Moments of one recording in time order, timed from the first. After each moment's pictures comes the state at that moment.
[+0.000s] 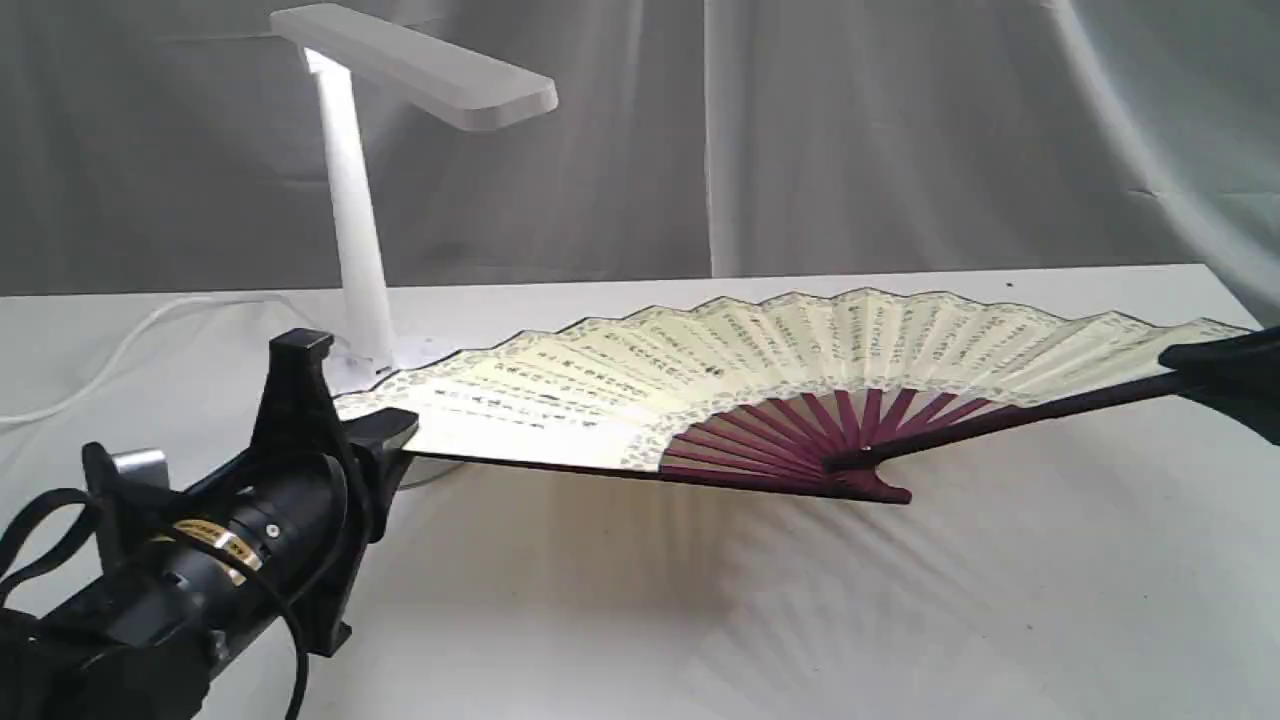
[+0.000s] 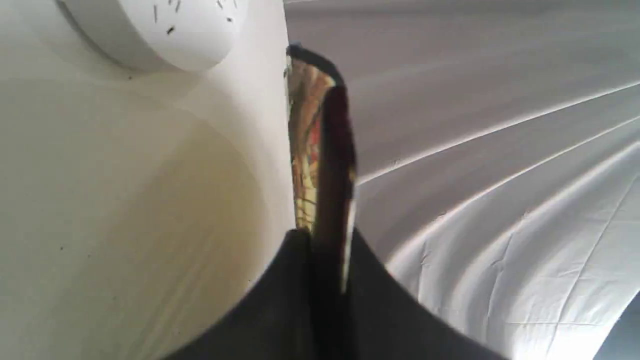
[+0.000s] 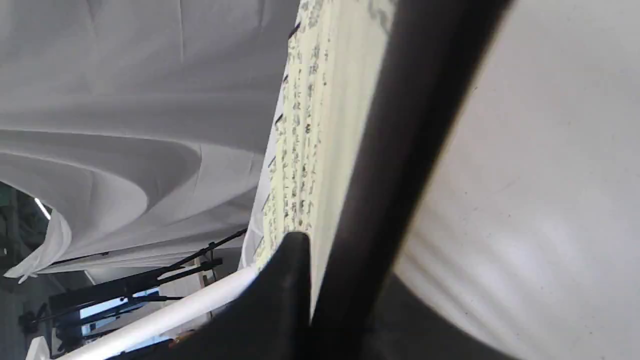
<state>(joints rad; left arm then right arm) -0.54 1.74 -0.53 -0.33 -0.82 -1.45 -0.53 1.96 -1.04 1.50 1.05 -0.71</state>
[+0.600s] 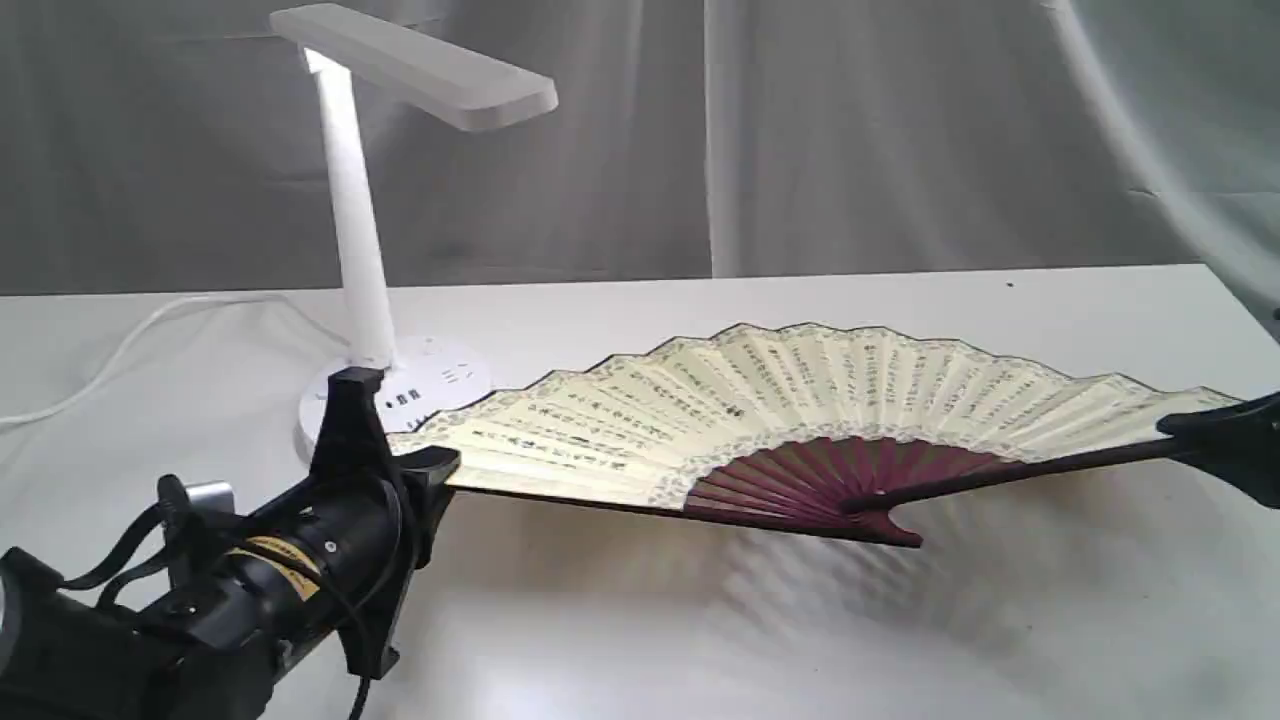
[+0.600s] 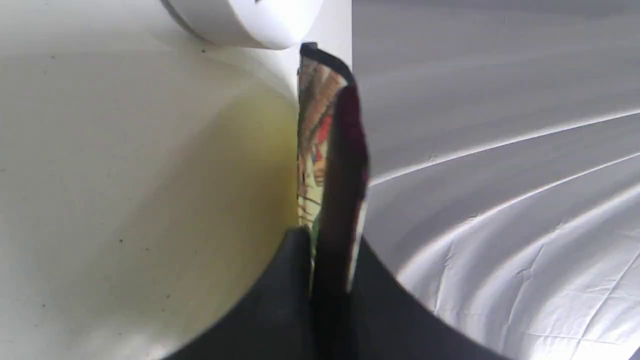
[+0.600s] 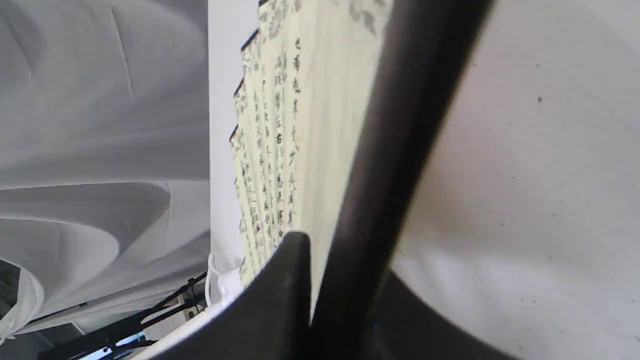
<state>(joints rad) -0.54 1.91 -0.61 -0.26 -0.84 -1.58 -0.54 2.08 -1.04 1.50 0.97 -0.71</state>
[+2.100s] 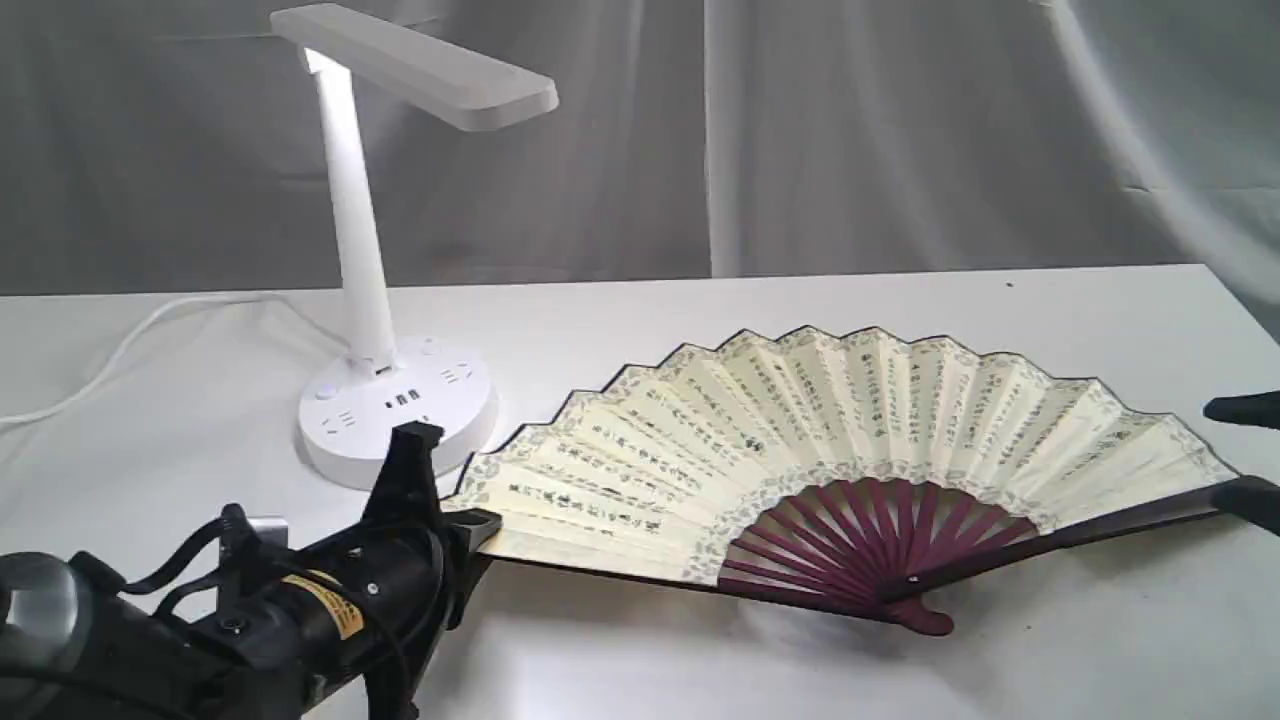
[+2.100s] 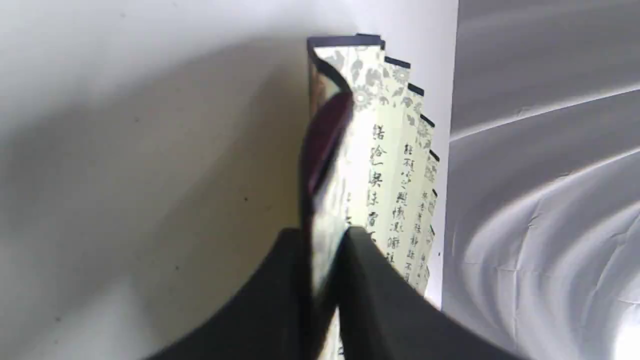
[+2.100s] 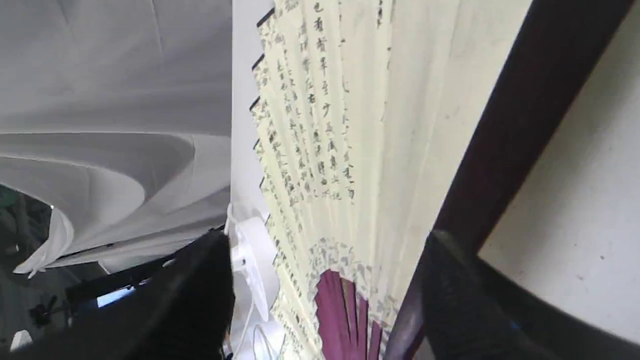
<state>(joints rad) -0.53 2.01 -0.64 -0.10 -0.76 -1.64 -0.65 2.10 -1.04 1.43 1.15 -0.79</state>
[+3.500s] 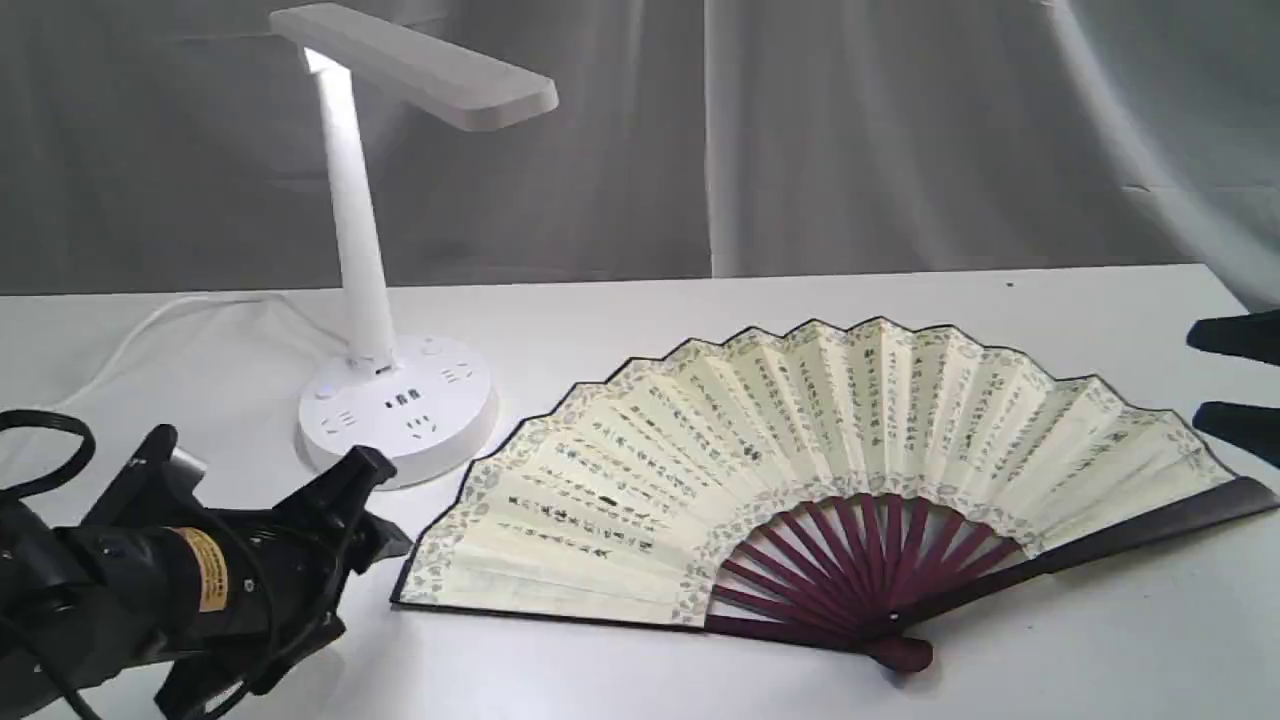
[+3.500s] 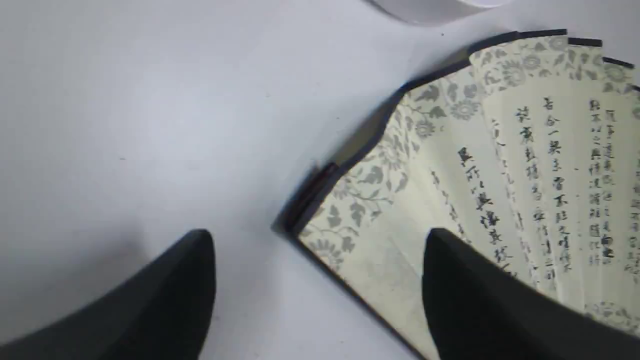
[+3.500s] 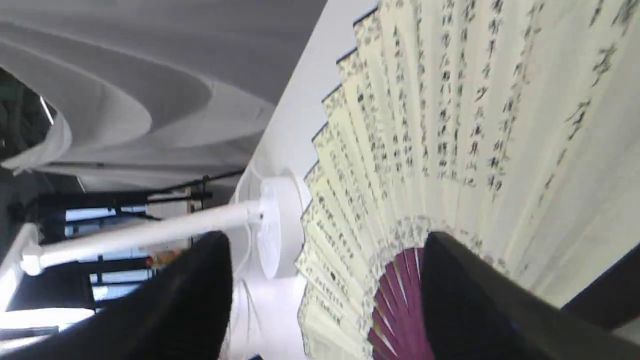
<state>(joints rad) -0.33 1.77 -0.64 0.40 -0.19 -1.49 -0.57 2.00 -1.04 1.46 1.21 -0.94</state>
